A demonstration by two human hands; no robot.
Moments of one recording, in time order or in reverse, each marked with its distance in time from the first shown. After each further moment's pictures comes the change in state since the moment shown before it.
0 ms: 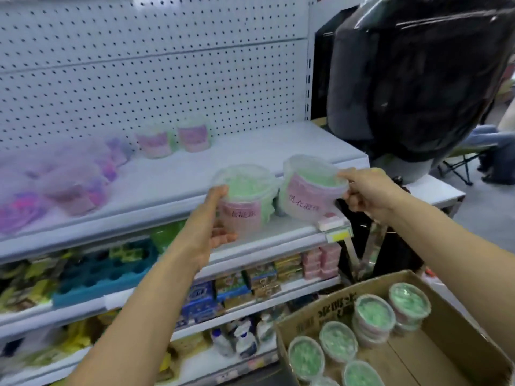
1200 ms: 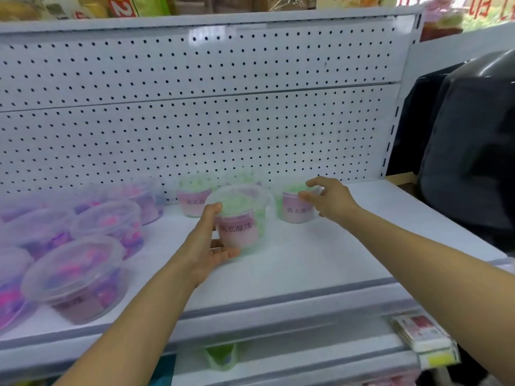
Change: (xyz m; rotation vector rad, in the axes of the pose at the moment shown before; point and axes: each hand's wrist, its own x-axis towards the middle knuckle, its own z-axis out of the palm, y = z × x) left_hand 0.221 0.078 -0.101 -0.107 0.142 -0.052; right_hand 0.235 -0.081 0.219 -0.480 -0.095 -0.355
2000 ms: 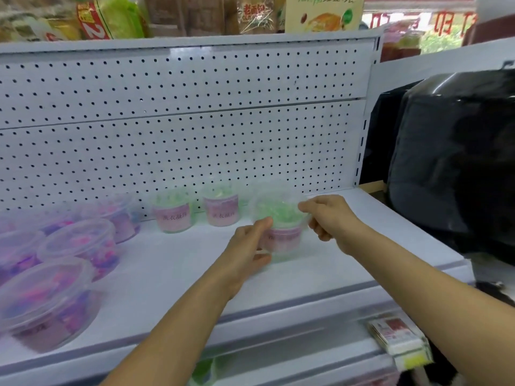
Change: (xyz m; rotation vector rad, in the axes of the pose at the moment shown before) left_hand -0.025 -0.011 0.089 0.236 -0.291 0.110; right_hand -0.062 -0.017 -0.049 0.324 -0.041 0.152
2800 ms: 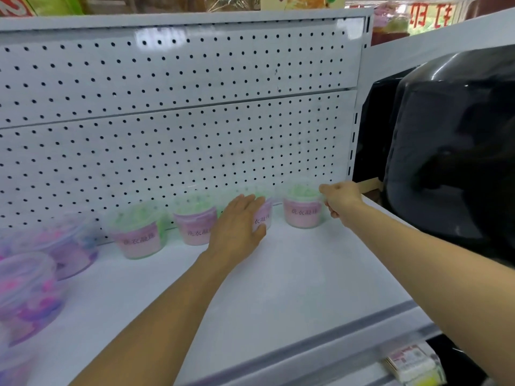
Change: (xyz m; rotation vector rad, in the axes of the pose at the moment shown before) left_hand 0.145 -0.003 -0.004 1.230 0.159 0.607; right_hand 0.152 0.041 -0.046 -0.011 0.387 0.131
